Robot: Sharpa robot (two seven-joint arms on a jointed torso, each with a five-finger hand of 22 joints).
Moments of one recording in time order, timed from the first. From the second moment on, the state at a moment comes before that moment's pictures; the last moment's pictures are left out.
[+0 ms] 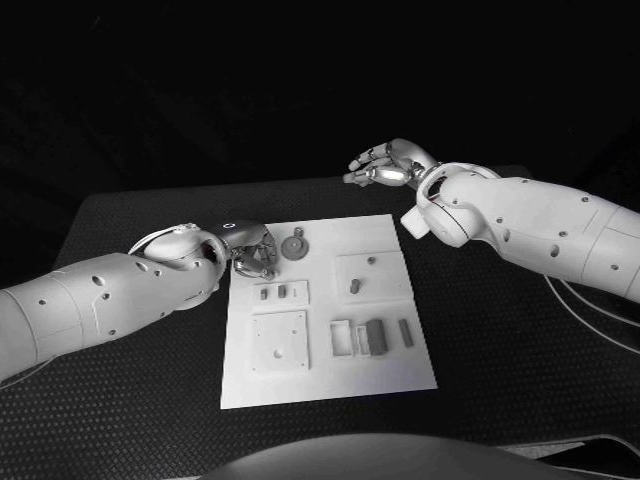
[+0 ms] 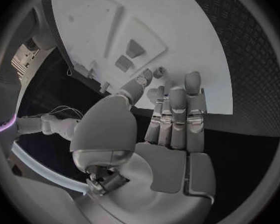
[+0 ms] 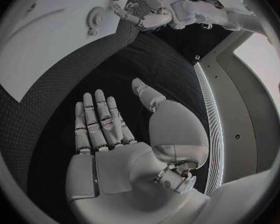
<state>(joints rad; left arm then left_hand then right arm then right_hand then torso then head) 1.19 -0.60 -0.19 1.15 -1.46 -0.21 0.01 1.15 -0.16 0.48 -0.29 0.06 0.96 0.15 0.27 0.48 1.21 0.07 0.08 0.24 1.17 -0.03 1.24 0.52 0.03 1.30 -0.13 0.34 1.24 1.24 -0.62 -0.01 1.18 -0.74 -0.32 0.05 1.00 -0.09 0.54 -0.22 0.05 0.68 0.18 0.19 0.56 0.92 0.20 0.22 0.14 0.67 0.22 0.44 0.37 0.11 0.38 0.21 0.23 1.18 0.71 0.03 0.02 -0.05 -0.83</state>
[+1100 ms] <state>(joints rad) 1.19 -0.59 -0.20 1.12 -1.50 -0.21 0.01 1.23 -0.10 0.55 -0.29 0.06 1.00 0.13 0.30 0.48 1.25 0.06 0.09 0.28 1.18 -0.04 1.25 0.52 0.04 1.31 -0.14 0.33 1.25 1.24 -0.62 -0.01 1.18 -0.74 -0.32 0.05 1.00 -0.09 0.55 -0.22 0.05 0.68 0.18 0.19 0.56 0.92 0.20 0.21 0.14 0.67 0.22 0.44 0.37 0.11 0.38 0.21 0.23 1.18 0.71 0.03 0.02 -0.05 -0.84</state>
